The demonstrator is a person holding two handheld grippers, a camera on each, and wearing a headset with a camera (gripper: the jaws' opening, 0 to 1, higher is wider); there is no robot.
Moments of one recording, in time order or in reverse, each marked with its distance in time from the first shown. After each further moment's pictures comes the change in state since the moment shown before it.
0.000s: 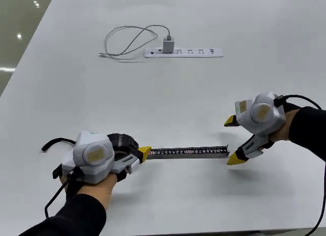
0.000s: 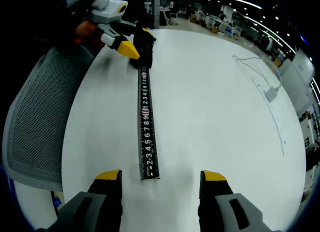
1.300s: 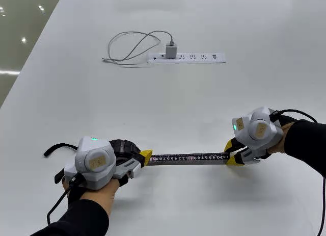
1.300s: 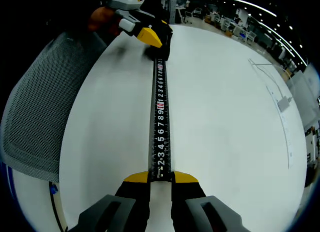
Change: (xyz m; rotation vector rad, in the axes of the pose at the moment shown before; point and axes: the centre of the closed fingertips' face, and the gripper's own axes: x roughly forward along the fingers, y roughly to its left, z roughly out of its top) left arm 0.003 0.002 0.004 -0.019 -0.026 0.013; right arm 0.014 0.012 -0.006 -0.110 0.026 0.049
